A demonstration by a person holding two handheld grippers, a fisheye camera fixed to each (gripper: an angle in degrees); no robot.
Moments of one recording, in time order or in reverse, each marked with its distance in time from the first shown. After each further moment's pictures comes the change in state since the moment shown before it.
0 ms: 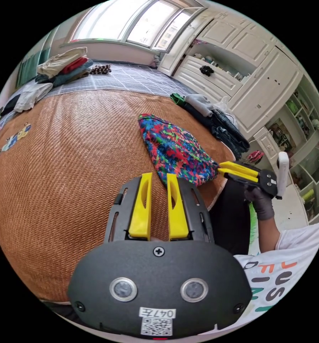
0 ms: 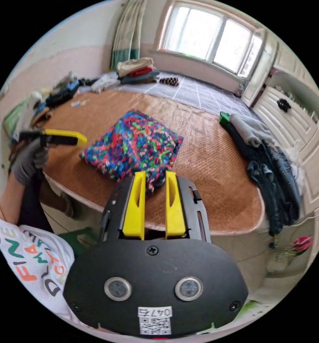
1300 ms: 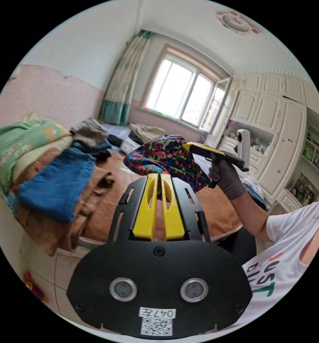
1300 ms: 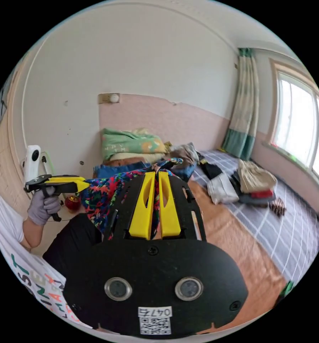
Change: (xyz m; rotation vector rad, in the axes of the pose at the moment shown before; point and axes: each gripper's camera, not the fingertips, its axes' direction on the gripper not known) left arm -0.105 0.365 -0.631 0.703 -0.413 -0.217; right arm -0.241 -0.431 -0.071 0.532 -0.645 -0.595
